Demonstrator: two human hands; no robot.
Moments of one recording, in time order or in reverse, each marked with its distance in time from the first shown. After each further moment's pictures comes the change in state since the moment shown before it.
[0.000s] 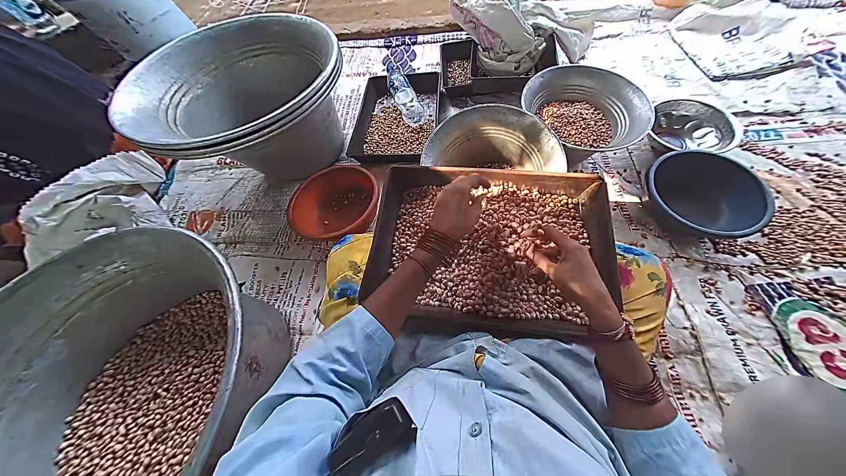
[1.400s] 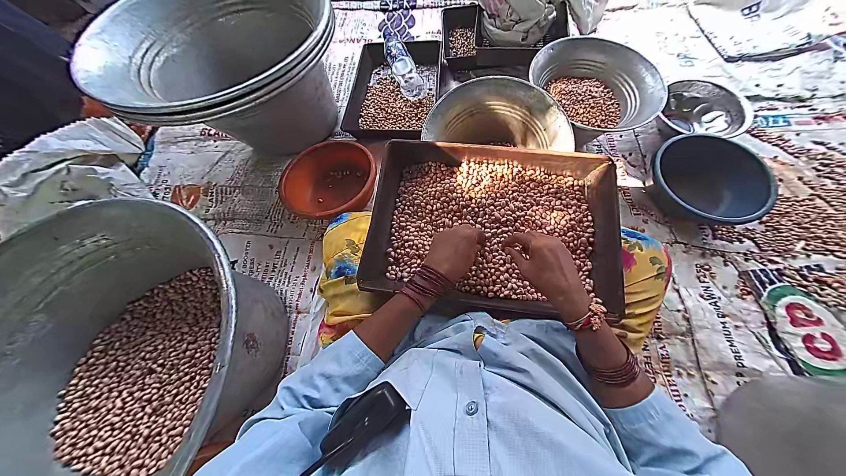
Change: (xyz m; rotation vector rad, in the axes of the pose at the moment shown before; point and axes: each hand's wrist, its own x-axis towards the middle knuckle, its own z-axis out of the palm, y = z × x) left_hand -0.079 -0.019 0.037 0.296 -0.337 -0.056; right_hand -0.010 0.000 0.043 -0.415 0.004 -0.247
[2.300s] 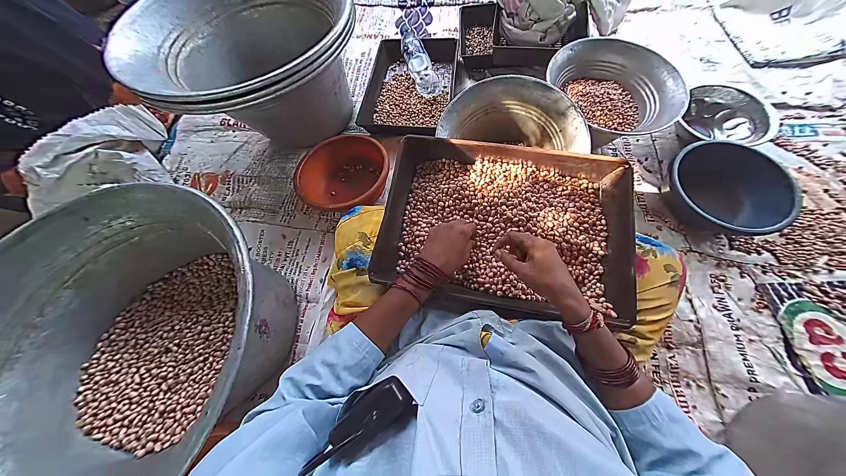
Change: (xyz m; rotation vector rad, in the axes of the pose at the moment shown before) left_hand -0.006 -0.027 -0.007 0.018 0.005 -0.058; right_hand 0.008 -0.019 0.006 0.388 -0.171 0.118
